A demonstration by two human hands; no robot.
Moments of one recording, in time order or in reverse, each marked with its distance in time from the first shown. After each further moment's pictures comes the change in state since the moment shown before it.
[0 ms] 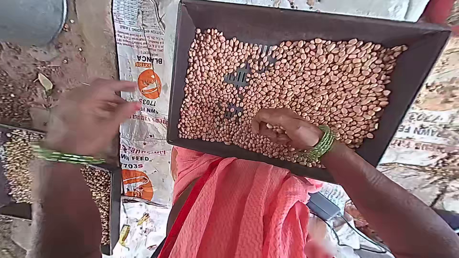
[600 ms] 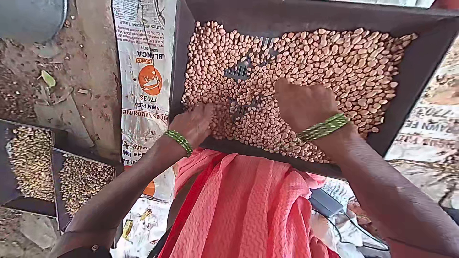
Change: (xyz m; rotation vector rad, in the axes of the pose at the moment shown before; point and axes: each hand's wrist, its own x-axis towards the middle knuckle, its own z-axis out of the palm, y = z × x) left_hand 0.042 0.112 0.115 0.419 -0.650 -0.200; right_hand 0.012 -0.043 0.006 -1.360 0.345 0.414
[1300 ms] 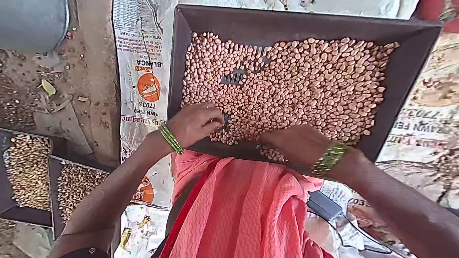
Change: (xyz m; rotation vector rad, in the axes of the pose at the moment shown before) left_hand 0.009 -0.025 -0.008 -0.343 0.291 0.587; right_hand -0.040 0.029 0.040 -0.031 -0.202 -0.458
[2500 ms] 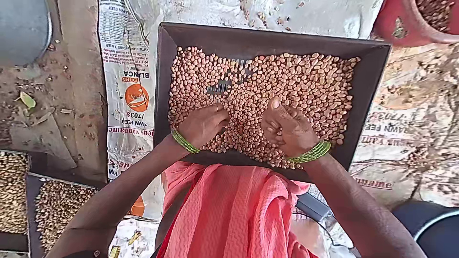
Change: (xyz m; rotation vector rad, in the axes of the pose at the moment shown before) left_hand 0.049 0.007 0.032 0.141 0.163 0.144; right_hand 0.019 0.009 -0.001 1.761 0.601 -0.059
